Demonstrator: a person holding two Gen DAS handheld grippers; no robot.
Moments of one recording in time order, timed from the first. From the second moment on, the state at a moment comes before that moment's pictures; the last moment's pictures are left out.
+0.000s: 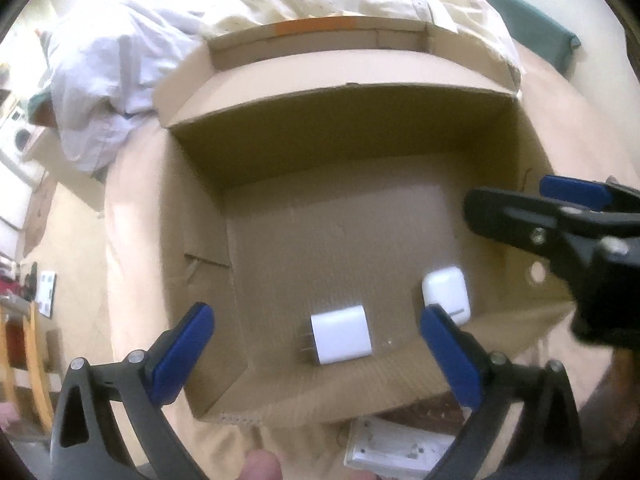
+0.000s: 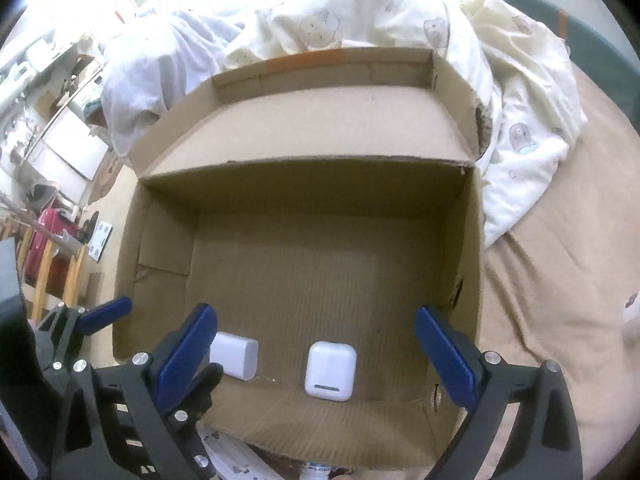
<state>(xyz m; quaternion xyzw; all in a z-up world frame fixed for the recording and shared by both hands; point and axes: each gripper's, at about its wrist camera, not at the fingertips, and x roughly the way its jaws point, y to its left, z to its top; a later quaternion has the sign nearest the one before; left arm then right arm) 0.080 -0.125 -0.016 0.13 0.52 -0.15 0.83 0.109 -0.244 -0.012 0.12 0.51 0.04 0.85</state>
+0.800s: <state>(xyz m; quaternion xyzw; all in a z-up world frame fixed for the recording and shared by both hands) 0.029 -0.058 0.002 0.09 0.53 -0.10 0.84 0.052 -0.245 0.011 0.12 0.49 0.02 0.86</state>
